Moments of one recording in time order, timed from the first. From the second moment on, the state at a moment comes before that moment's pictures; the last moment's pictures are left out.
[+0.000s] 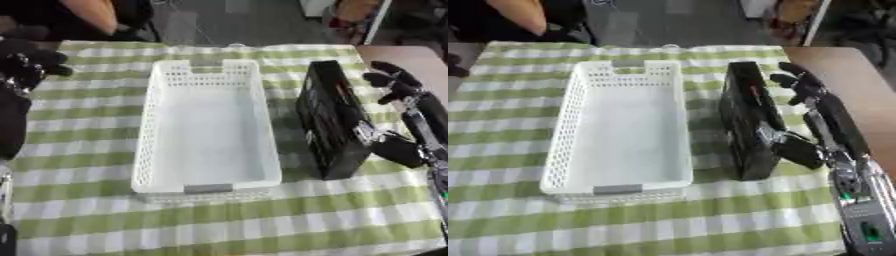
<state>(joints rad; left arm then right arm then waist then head) -0.12 0.28 0.17 -1.98 0.30 -0.25 -0.28 -0.15 -0.33 0.04 -1.88 0.74 -0.10 0.13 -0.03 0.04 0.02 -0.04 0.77</state>
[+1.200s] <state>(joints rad) -0.12 0.28 0.17 -1.98 0.30 -0.25 -0.28 -0.15 -0.32 0.06 -1.84 0.76 -0.12 0.16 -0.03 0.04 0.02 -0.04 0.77</state>
